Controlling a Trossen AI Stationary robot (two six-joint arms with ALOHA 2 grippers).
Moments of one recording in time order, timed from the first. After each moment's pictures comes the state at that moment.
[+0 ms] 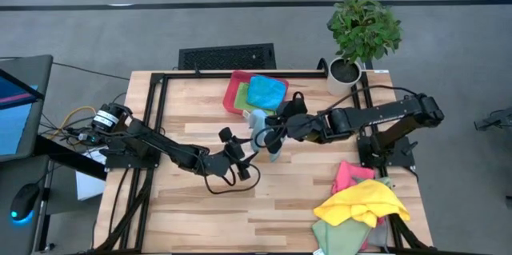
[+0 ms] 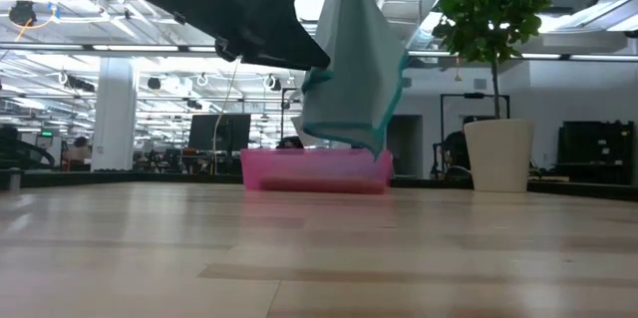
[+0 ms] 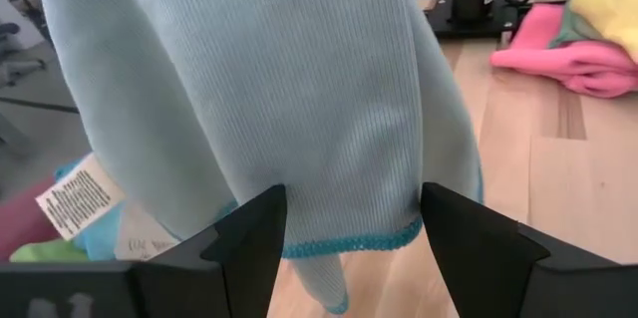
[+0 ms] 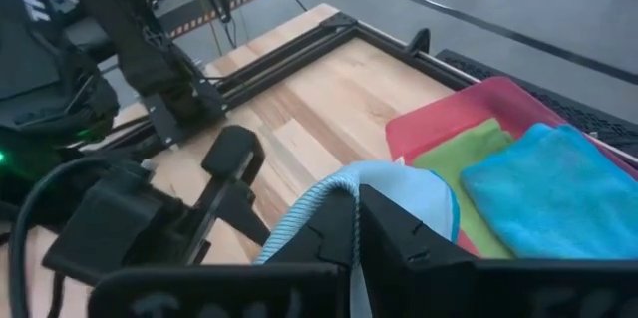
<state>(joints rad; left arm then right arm) -0.33 1.64 0.80 0.42 -0.80 -0.12 0.18 1.49 1.35 -0.46 0.57 0.54</state>
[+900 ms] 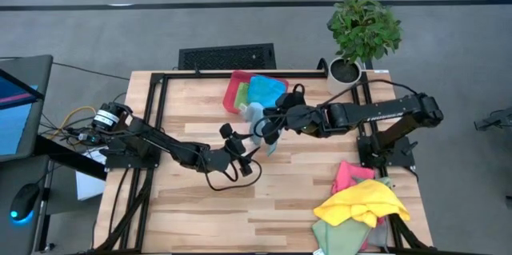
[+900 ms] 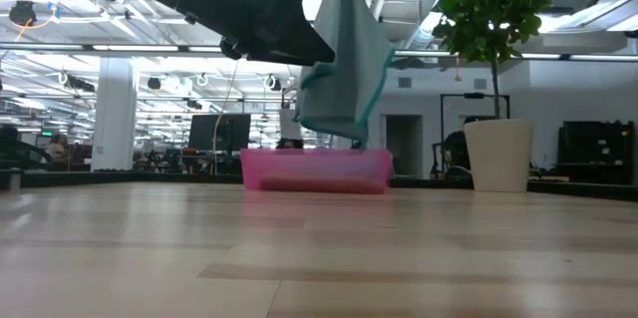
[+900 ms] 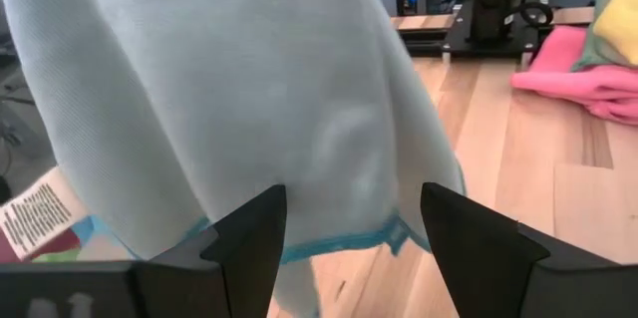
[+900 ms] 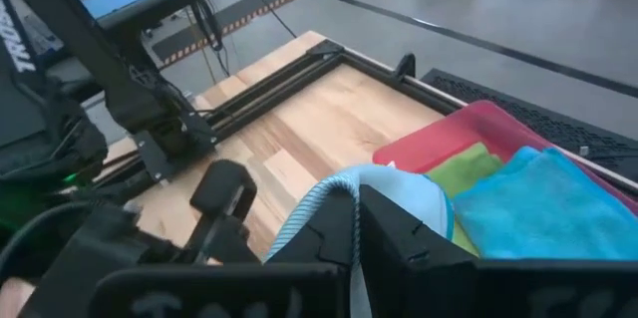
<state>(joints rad) -0.29 1.64 0.80 0.46 -0.80 -0.09 0.13 1.49 1.35 -0.39 0.57 0.52</state>
